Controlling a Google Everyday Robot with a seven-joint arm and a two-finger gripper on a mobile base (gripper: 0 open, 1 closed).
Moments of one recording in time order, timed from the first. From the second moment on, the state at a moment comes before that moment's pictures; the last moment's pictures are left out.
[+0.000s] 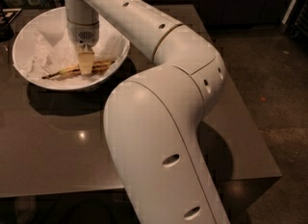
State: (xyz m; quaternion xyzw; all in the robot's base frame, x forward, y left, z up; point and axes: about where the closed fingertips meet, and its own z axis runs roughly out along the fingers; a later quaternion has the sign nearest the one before) arm 0.665 0.193 0.839 -0.82 0.57 0.07 0.08
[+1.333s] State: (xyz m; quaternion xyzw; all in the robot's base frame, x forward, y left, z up) arm 0.653 0.176 0.877 -0.81 0.57 0.06 0.13
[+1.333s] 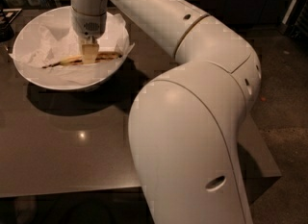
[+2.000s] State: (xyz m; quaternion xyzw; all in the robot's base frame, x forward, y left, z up) arm 0.649 0.170 0.894 -0.81 0.57 0.05 0.13
